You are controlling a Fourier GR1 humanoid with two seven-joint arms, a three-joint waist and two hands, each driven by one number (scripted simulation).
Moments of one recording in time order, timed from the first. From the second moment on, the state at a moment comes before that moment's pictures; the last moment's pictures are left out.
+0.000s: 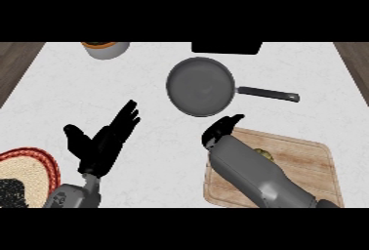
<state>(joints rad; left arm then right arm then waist) -0.12 0.20 -0.25 -1.49 0.33 0.05 0.17 -0.82 -0.07 0.93 -0.77 0.71 0.94 0.98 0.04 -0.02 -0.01</state>
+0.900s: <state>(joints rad) -0.07 0.21 -0.21 -1.54 0.33 0.04 0.18 -0.81 -0.02 0.93 -0.74 0.83 1.03 1.05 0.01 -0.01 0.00</state>
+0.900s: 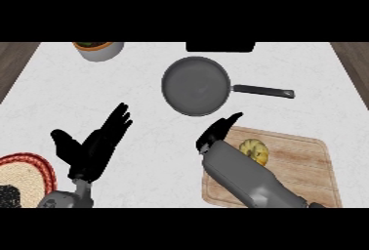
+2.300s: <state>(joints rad) -0.07 0.17 -0.18 -1.56 0.31 0.00 0.21 -0.67 -0.03 0.96 -1.21 0.94 0.80 0.75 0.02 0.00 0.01</state>
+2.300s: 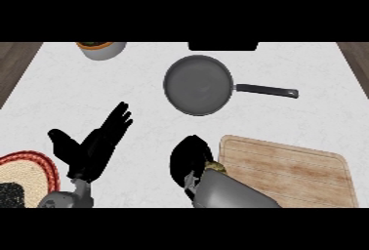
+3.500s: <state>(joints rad) -0.07 0.15 -0.17 -1.54 0.27 0.00 0.21 -0.41 0.00 0.74 -1.60 0.78 -0.26 0.47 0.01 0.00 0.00</state>
